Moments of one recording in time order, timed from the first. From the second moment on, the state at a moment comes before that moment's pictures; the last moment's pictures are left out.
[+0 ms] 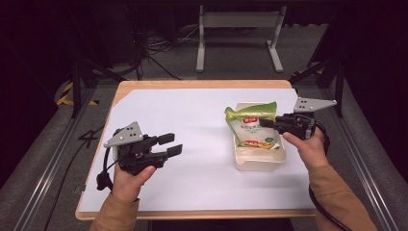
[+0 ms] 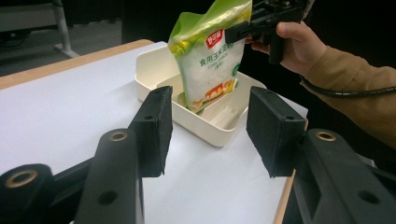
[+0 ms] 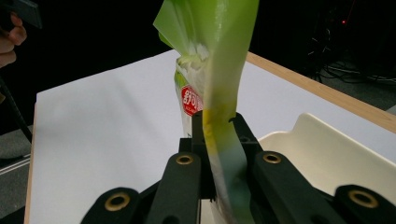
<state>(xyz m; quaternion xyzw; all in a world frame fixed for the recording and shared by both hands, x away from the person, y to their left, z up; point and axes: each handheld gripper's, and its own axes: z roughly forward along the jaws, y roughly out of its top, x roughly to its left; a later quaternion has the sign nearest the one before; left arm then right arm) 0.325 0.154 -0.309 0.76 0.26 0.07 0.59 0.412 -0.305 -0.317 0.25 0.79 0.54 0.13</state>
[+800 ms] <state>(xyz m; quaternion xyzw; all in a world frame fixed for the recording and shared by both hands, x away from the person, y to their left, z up) 0.327 0.157 -0.315 0.76 0.28 0.07 0.58 0.400 -0.330 -0.350 0.30 0.79 0.52 0.12</state>
